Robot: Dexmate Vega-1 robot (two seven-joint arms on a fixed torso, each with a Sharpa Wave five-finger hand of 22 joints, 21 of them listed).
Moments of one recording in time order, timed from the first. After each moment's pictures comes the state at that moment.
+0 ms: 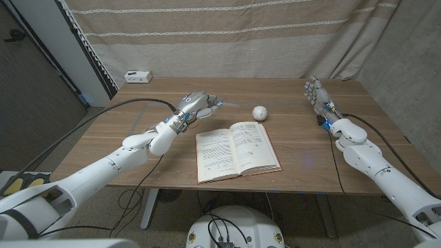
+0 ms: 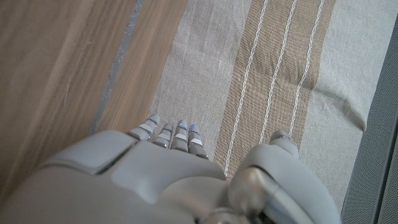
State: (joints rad) left arm 0.70 0.73 0.69 -1.43 0.66 -0.36 0.59; left_hand 0.75 0.17 0.51 -0.04 0.29 0.80 -0.13 0.57 0.81 1.10 -0.21 0.77 0.97 1.00 -0.16 0.63 1.12 0.63 -0.06 0.67 0.63; right arm -0.85 -0.63 -0.28 -1.29 0.68 0.28 0.07; right_hand 0.30 0.05 -0.19 -0.04 0.58 0.02 0.02 0.20 0.18 0.02 0.00 0.22 0.18 -0.09 -0.03 0.18 0.18 -0.02 0.01 0.20 0.18
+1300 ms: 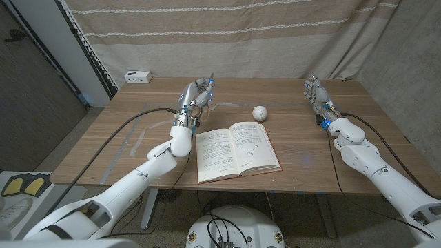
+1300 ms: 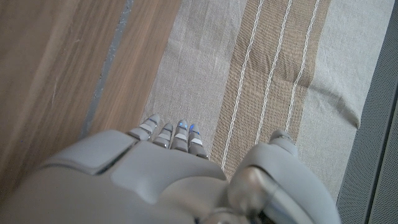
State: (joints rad) left arm 0.79 0.44 0.57 -1.40 0.31 -0.30 0.76; left_hand 0.79 0.10 0.54 0.02 0.35 0.85 -0.16 0.52 0.72 1.09 -0.21 0.77 0.93 1.35 -0.22 0.48 0.84 0.99 -0.15 0.80 0.59; right arm -0.84 -0.61 -0.29 -1.29 0.68 0.30 0.06; right_hand 0.31 0.06 -0.19 -0.04 0.58 0.03 0.02 0.20 0.18 0.02 0.00 0.22 0.18 -0.09 -0.03 0.18 0.18 -0.02 0.01 0.20 0.18
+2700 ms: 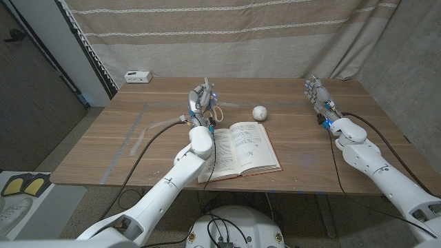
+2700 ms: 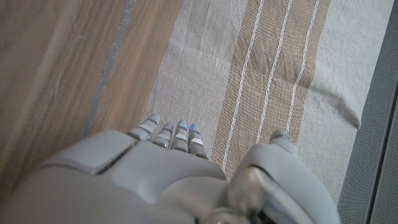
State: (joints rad) left arm 0.88 0.21 0.51 -1.51 -0.08 -0.14 0.77; left_hand 0.78 0.10 0.59 0.04 0.33 0.84 -0.14 0.43 0.68 1.17 -0.21 0.76 0.84 1.38 -0.22 0.42 0.76 0.99 -0.15 0.81 0.47; right arm -0.83 -0.62 -0.29 -1.26 0.68 0.31 0.10; right_hand 0.31 0.07 -0.20 -0.04 0.58 0.04 0.02 0.20 0.18 0.02 0.00 0.22 0.18 -0.09 -0.03 0.18 0.18 -0.02 0.01 0.20 0.18
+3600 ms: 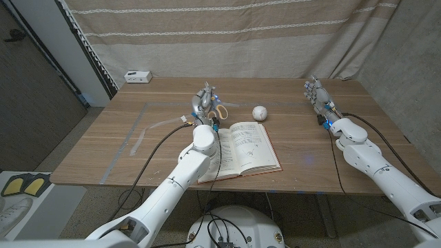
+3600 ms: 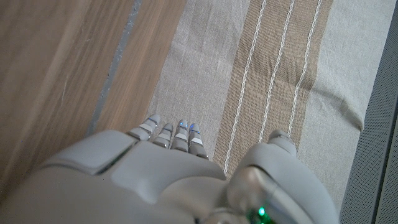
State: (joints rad) left arm 0.89 0.16 0.49 -1.55 -0.27 -0.08 0.72; left_hand 0.76 0.12 0.59 0.05 0.31 0.77 -0.15 0.50 0.86 1.18 -0.21 0.79 0.87 1.38 -0.22 0.44 0.77 0.99 -0.15 0.84 0.44; right arm -0.83 -0.62 -0.29 -1.25 0.69 0.30 0.11; right_hand 0.31 0.07 -0.20 -0.04 0.57 0.04 0.02 0.20 0.18 0.02 0.00 0.22 0.18 -0.09 -0.03 0.18 0.18 -0.02 0.01 0.20 0.18
